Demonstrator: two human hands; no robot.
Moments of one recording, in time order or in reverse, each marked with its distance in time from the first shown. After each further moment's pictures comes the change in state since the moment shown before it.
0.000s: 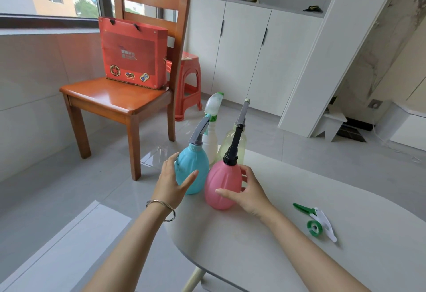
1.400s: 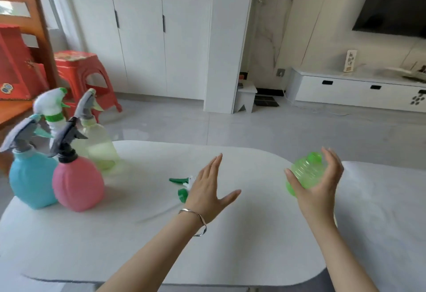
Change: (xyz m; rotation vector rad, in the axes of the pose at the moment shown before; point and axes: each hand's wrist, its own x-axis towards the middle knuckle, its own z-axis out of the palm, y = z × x) left_hand -0.124 0.190 0.285 0.179 -0.439 0.522; right_hand -0.192 0.119 -0.333 -0.306 1.081 -0.260
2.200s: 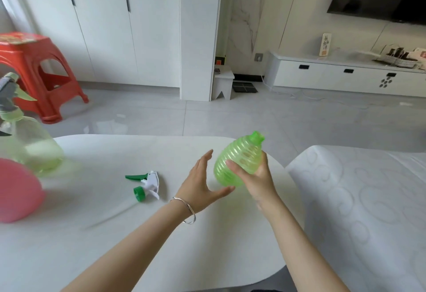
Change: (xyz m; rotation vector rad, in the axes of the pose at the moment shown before) left_hand 0.034 0.024 0.067 -0.261 -0.167 -0.083; right_hand 0.001 0.021 0.030 0.464 -0.392 0.539
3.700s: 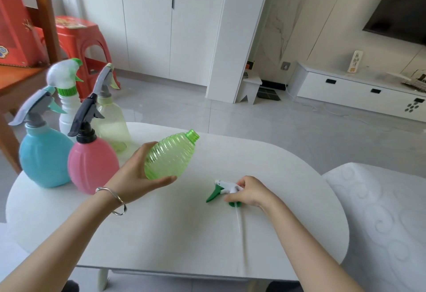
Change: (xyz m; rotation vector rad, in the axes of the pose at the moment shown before) left_hand -0.100 -0.091 -0.219 0.109 0.221 -0.096; right_hand -0.024 -0.008 0.125 -0.911 -0.472 0.428
